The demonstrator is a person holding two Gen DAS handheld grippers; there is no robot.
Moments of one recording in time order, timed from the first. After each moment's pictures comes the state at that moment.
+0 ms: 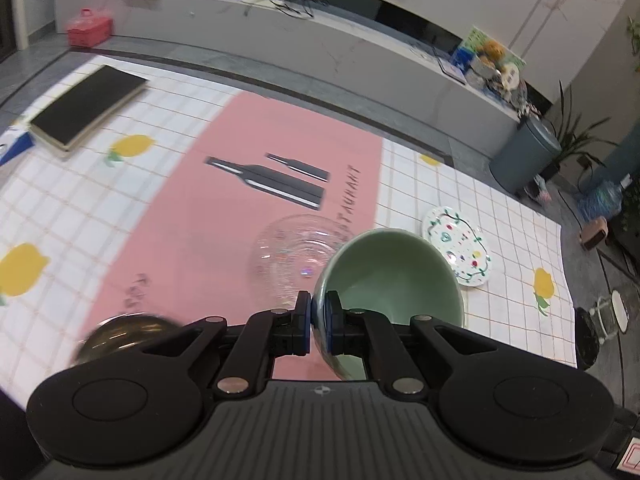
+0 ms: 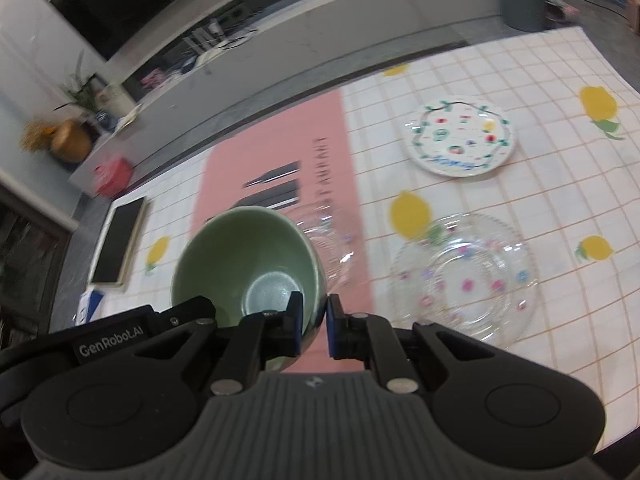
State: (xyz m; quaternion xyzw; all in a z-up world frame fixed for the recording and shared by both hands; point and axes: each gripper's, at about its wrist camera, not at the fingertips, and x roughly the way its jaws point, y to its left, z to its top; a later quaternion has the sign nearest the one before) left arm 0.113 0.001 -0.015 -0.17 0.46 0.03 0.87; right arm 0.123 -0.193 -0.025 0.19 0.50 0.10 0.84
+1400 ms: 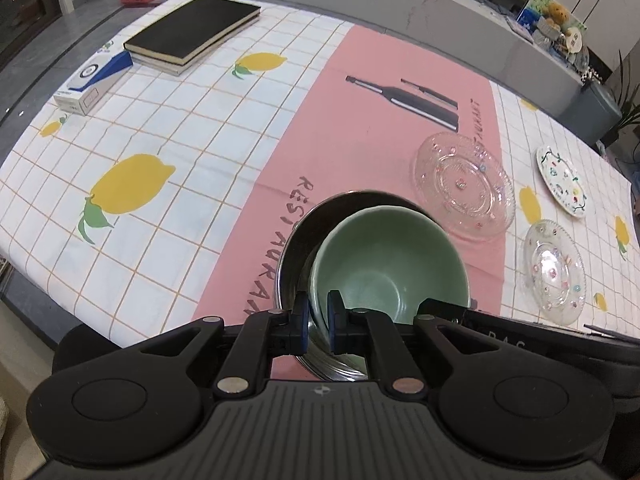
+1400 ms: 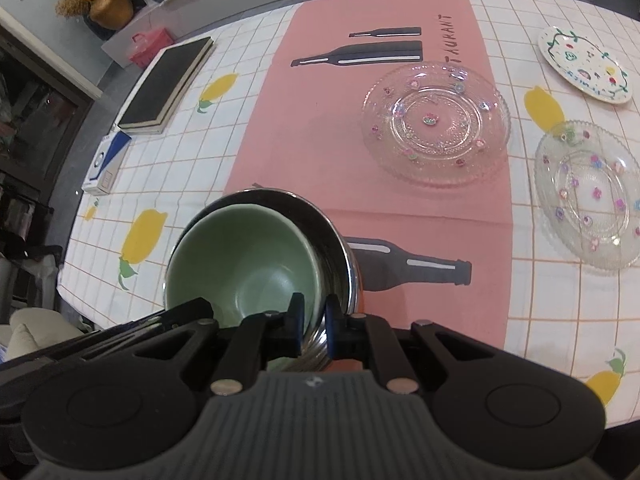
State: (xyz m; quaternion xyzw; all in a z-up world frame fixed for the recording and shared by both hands) left arm 0.045 0.095 -0.076 -0.15 0.54 0.09 0.83; right arm 0.088 -0.072 -0.085 0.08 0.60 0.18 0.78
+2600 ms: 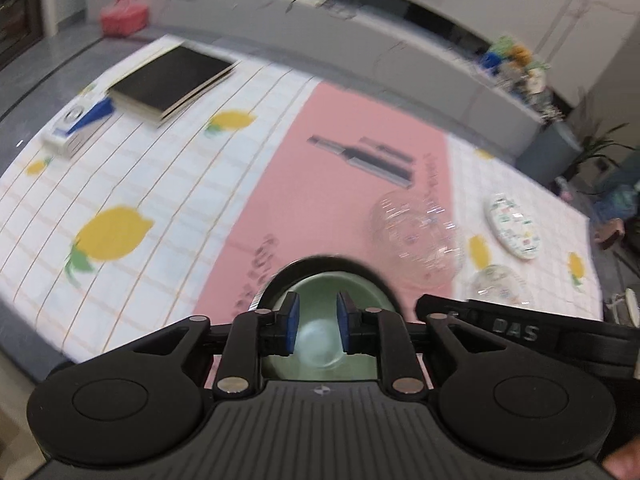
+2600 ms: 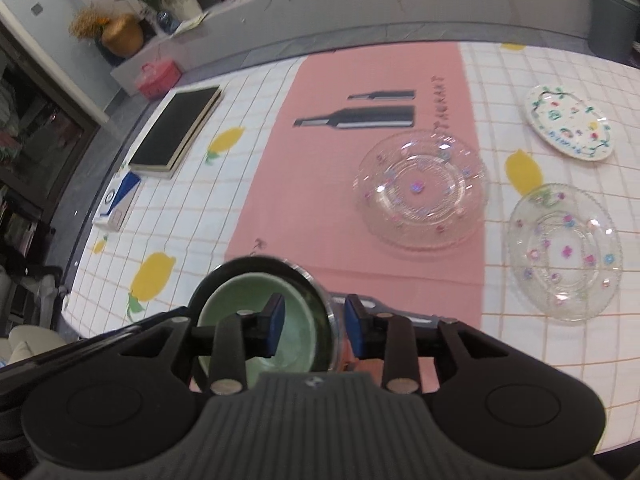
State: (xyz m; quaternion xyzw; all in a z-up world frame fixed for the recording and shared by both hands) left arm 0.039 0.093 -0.027 -0.17 0.46 0.04 0.87; right arm 0.095 -0.099 -0.036 0.09 0.54 0.18 0.82
